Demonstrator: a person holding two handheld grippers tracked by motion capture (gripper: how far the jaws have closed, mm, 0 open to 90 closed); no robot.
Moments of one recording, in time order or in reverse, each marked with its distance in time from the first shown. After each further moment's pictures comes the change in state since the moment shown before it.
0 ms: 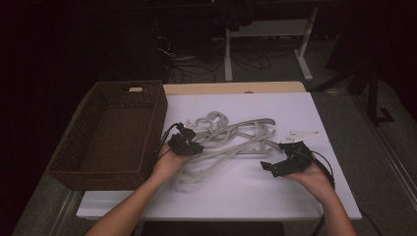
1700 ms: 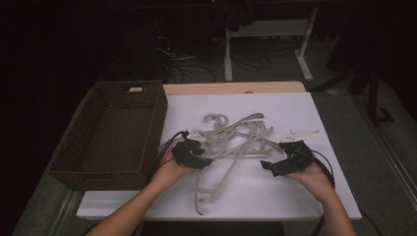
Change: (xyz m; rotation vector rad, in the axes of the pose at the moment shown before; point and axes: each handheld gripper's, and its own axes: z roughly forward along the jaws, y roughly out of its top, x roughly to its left) left arm -0.028 -0.010 -0.006 -0.013 -0.089 0.109; right arm -0.001 0.002 -0.001 -0.001 -0.002 0.006
